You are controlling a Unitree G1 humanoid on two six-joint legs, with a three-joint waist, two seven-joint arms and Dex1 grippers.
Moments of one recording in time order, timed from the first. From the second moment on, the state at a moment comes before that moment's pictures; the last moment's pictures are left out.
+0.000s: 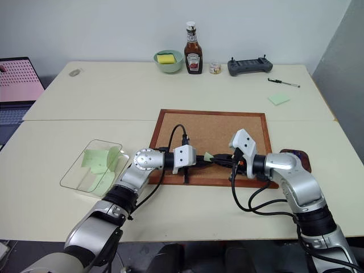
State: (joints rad) left arm -0.71 0.29 -0.30 0.66 0.02 -0.44 -1.06; right arm -0.42 -0.54 0.14 -0.22 0.36 0.58 0.93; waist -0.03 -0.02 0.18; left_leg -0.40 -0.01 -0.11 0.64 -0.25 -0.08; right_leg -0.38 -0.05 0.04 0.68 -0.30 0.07
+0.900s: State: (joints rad) left arm -0.57 0.45 -0.22 0.34 -0.03 -0.23 -1.06; right arm -0.44 -0.68 0.12 -0.24 0.39 0.53 1.00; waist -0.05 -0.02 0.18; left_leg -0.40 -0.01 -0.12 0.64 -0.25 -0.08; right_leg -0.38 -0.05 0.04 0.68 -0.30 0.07
